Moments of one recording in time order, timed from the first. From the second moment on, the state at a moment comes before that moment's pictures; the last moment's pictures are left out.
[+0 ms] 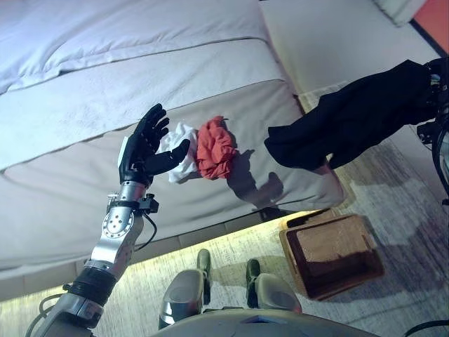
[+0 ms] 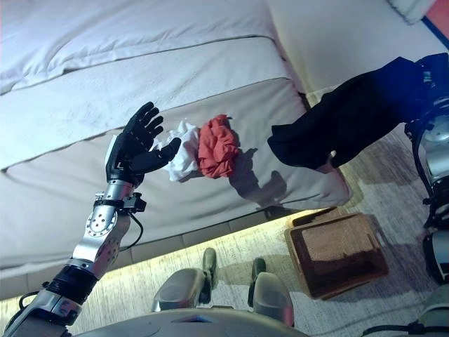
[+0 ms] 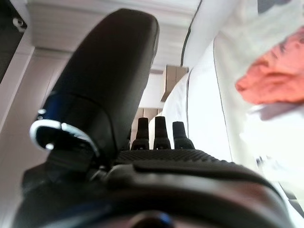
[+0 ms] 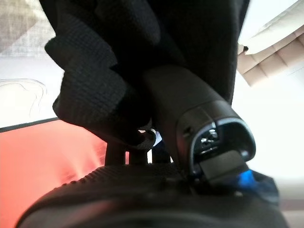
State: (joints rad) left arm -0.12 0.52 -0.27 0.19 -0.59 -0.44 0.15; right arm -0.73 -1.05 0.22 0.72 0.06 0.03 -0.22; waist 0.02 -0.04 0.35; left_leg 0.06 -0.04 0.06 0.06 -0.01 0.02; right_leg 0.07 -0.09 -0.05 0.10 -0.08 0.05
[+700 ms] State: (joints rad) left arm -0.14 0.44 -0.27 0.33 -0.47 -0.43 0.14; right arm -0.20 -0.85 -0.01 0.30 0.01 0.05 -0.29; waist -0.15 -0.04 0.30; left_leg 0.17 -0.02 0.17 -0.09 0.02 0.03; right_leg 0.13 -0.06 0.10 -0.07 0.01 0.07
